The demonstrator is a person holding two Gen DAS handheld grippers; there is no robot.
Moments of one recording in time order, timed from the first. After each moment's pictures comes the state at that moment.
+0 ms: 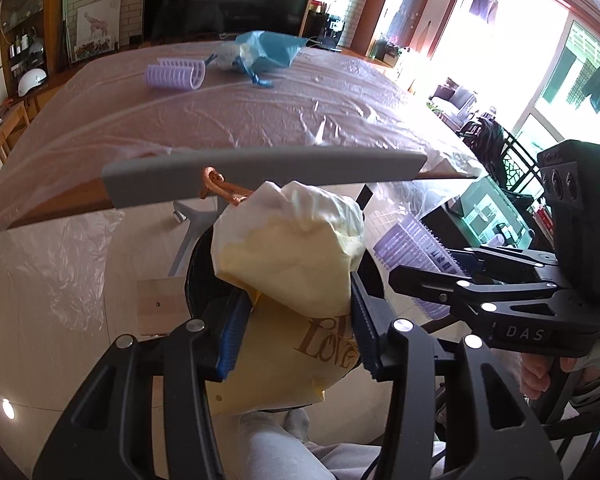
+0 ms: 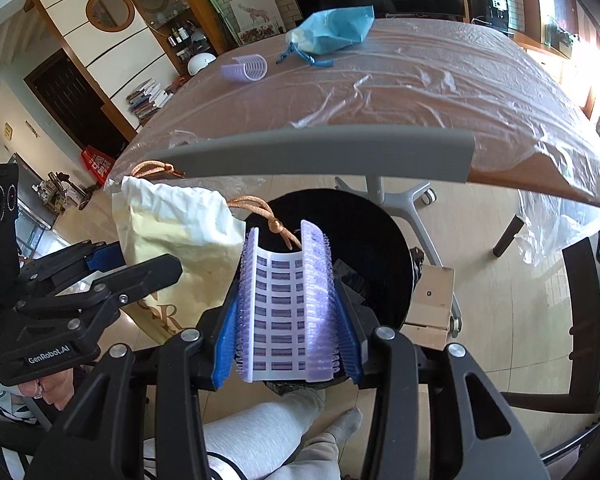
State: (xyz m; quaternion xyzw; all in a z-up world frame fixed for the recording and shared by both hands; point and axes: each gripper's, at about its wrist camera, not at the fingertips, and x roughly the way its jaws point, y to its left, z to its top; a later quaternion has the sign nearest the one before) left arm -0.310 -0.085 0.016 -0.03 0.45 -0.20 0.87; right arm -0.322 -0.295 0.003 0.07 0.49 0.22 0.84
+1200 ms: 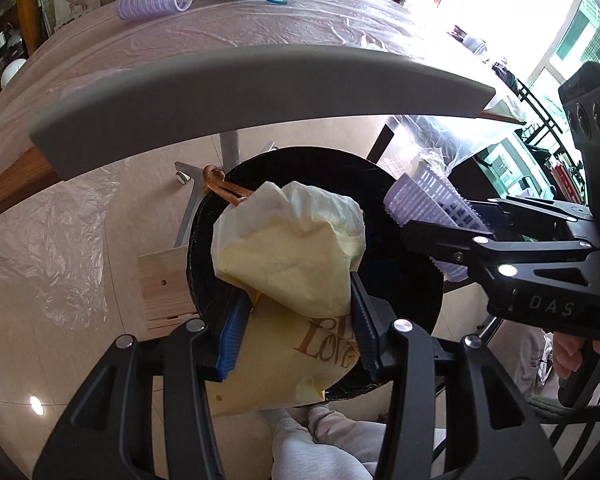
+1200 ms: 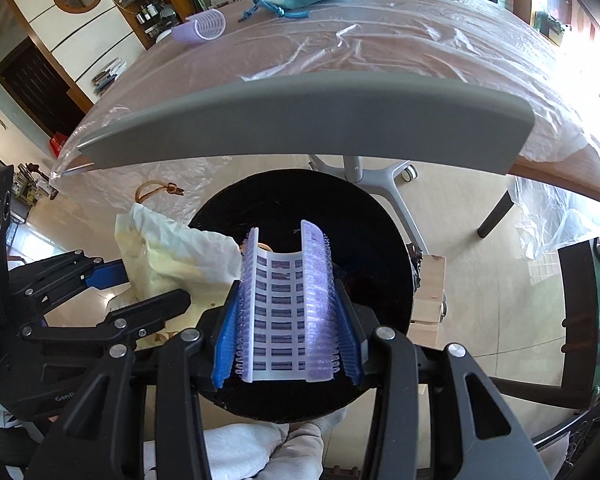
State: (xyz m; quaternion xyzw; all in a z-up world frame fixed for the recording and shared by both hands) left arm -0.267 -0.085 -0.045 0.03 0.53 -0.20 0.82; right arm -0.279 -0.274 -0.039 0.04 0.54 0.17 0.82
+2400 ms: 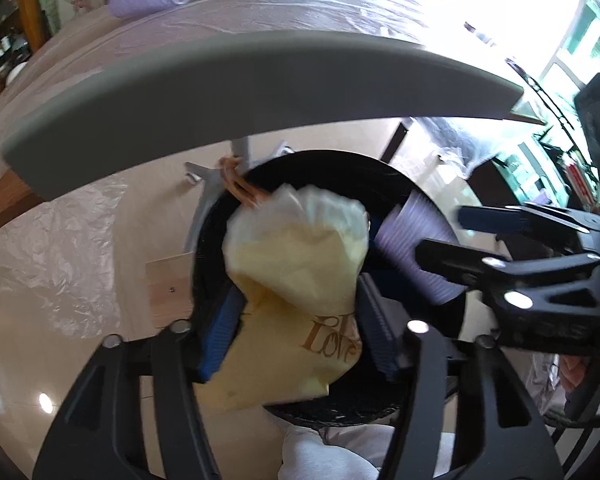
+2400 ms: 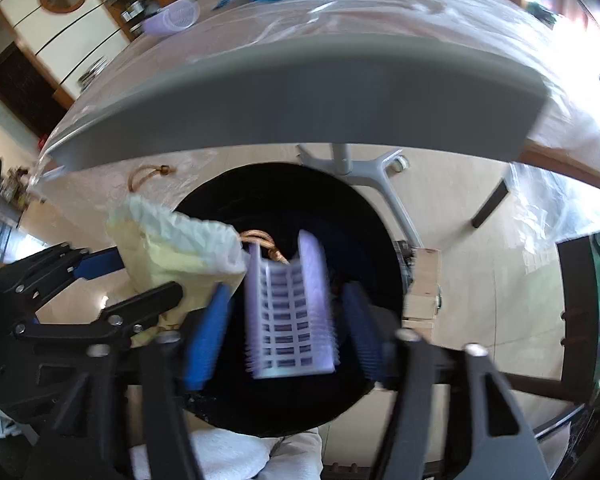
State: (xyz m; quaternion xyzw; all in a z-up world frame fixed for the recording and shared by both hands) left arm -0.253 -0.086 -0.053 0.04 0.53 -0.17 0.83; right arm -0.274 -0.277 -0.050 0.06 0.55 0.15 0.82
